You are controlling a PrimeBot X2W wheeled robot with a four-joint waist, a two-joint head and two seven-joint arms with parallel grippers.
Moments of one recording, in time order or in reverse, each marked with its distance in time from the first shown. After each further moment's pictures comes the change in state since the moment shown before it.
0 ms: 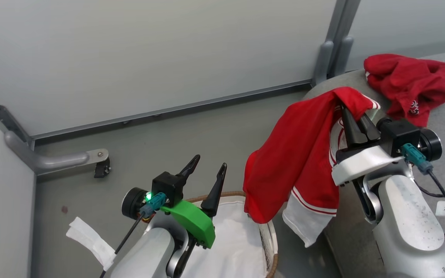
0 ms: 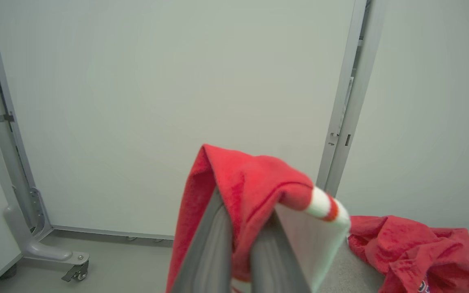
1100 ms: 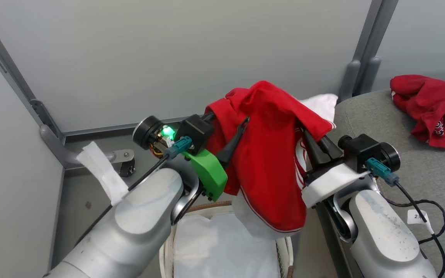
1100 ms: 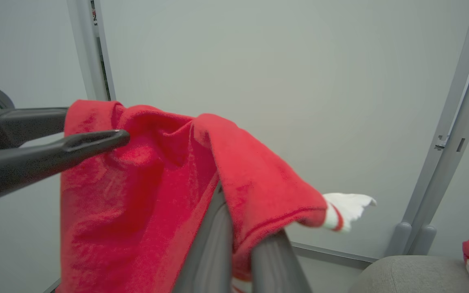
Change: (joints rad) left arm -0.368 0.056 -0.282 0.061 -0.056 -0.017 0.029; right arm 0.016 0.000 0.199 0.032 0.123 0.000 0.000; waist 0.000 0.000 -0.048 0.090
